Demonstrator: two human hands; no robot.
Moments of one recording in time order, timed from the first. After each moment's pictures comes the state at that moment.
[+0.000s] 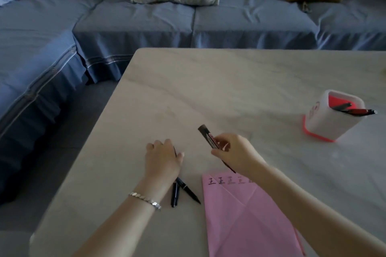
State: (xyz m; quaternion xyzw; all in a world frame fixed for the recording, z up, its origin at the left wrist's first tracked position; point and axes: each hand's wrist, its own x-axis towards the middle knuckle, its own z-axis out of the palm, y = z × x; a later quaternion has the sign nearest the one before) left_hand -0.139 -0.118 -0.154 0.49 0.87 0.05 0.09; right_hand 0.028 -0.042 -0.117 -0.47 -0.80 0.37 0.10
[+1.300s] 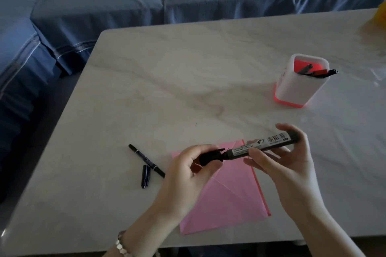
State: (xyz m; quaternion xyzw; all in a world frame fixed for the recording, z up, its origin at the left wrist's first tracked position) left_hand -0.010 -0.165 -0.094 0.48 0.63 0.45 0.42; right_hand 0.154 -0.114 -0.092 -0.40 -0.41 0.65 0.50
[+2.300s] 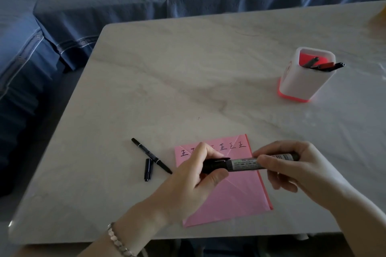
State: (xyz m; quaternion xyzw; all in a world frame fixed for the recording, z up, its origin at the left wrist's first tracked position) left_hand -0.021 -0.178 -0.088 0.59 0.56 0.33 0.47; right_hand 0.176 -0.099 -0.068 -0.45 -0.55 0.67 0.22
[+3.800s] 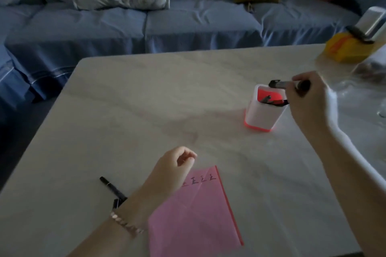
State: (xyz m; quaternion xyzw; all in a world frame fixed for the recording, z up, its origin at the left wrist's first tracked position) left_hand -0.012 -0.092 -0.109 0.55 0.68 0.33 0.37; right_hand 0.221 0.037 -0.032 -0.67 -0.61 0.09 0.41
